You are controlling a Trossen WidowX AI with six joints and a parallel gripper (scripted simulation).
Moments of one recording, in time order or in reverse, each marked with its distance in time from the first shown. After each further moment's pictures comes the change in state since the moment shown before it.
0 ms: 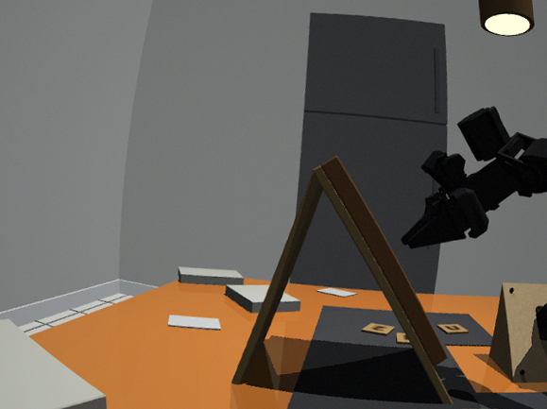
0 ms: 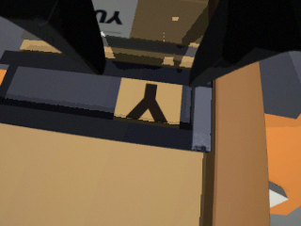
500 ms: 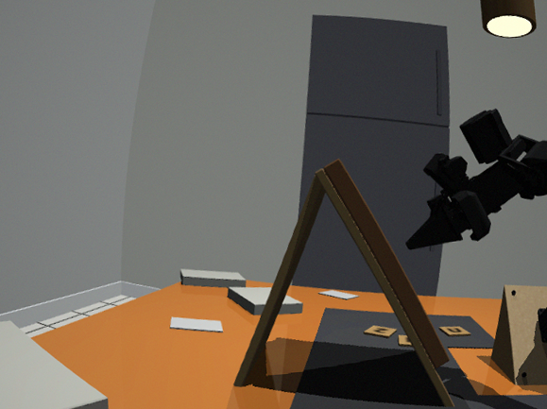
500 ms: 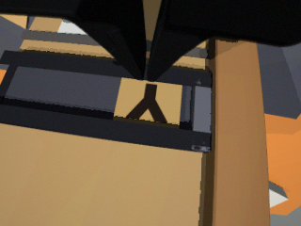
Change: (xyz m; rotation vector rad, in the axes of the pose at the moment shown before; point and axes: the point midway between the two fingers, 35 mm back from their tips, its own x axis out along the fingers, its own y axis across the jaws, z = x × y) arm 0.000 0.000 0.000 0.000 0.000 0.000
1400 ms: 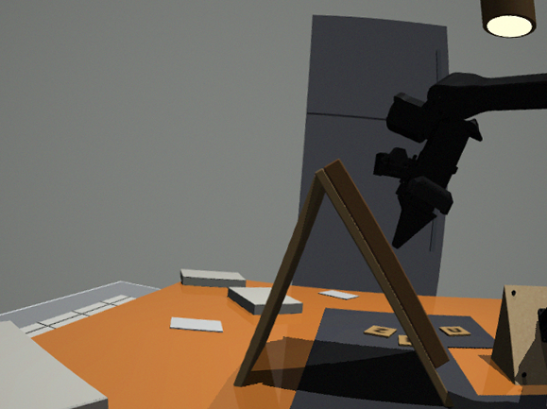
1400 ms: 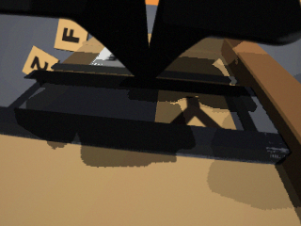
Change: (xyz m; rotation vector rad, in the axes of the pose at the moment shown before) arm 0.019 -0.031 0.022 0.007 0.529 -0.052
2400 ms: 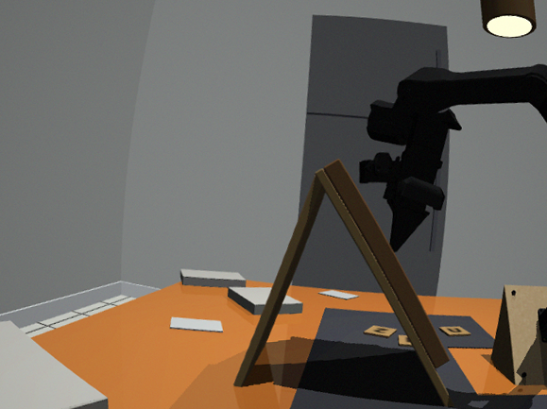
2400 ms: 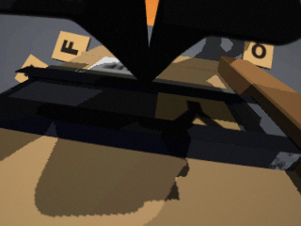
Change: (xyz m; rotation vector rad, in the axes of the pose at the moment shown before) arm 0.007 -0.002 0.005 -0.041 0.166 0.042
